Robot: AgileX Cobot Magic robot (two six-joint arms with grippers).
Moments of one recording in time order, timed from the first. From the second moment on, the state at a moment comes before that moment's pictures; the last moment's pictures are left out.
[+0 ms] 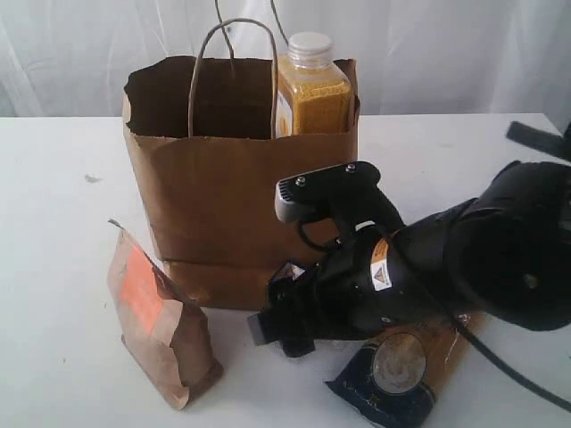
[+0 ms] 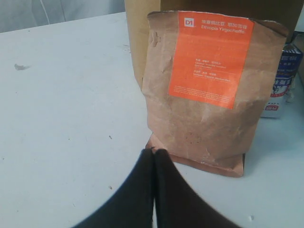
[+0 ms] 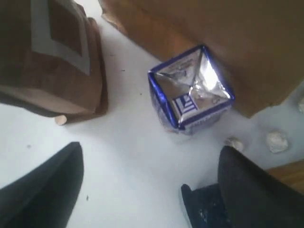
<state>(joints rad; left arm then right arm) -0.46 0.00 0.02 -0.19 0.34 0.18 0.85 1.38 -0.80 0.01 0.42 0.33</state>
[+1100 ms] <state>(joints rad) -0.46 0.00 0.02 -0.19 0.34 0.18 0.85 1.57 -0.80 -0.26 0.19 0.72</state>
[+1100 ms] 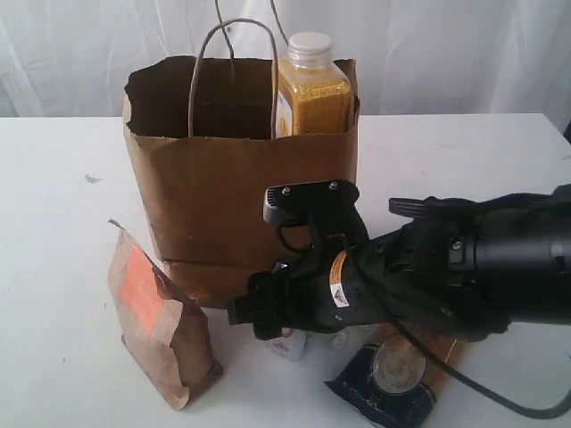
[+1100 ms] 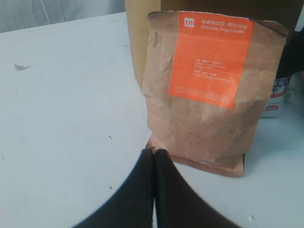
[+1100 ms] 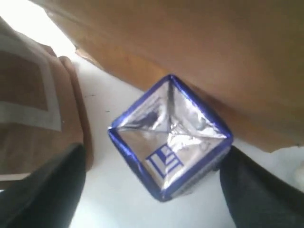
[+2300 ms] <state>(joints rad) -0.46 0.00 0.02 -0.19 0.34 0.18 0.95 1.42 -0.81 -0.27 0.40 0.66</state>
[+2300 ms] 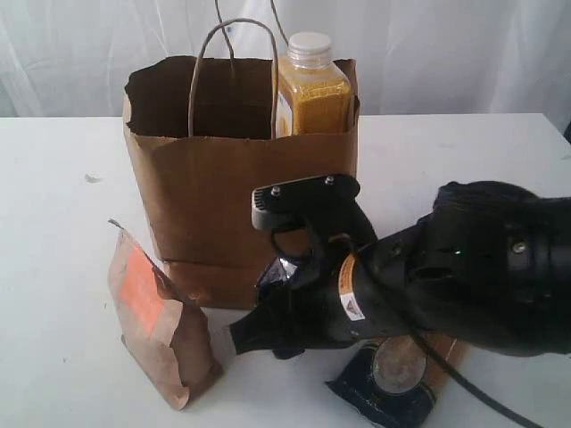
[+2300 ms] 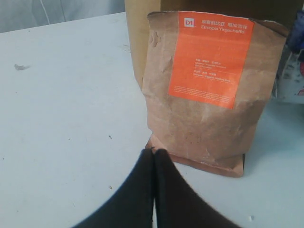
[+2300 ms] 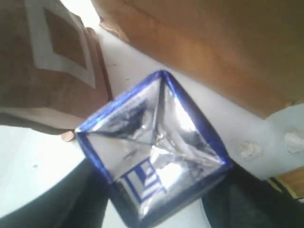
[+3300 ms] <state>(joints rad) -0.46 0.00 0.02 -0.19 0.34 0.18 1.13 1.52 -1.70 -0.51 0.79 0.39</state>
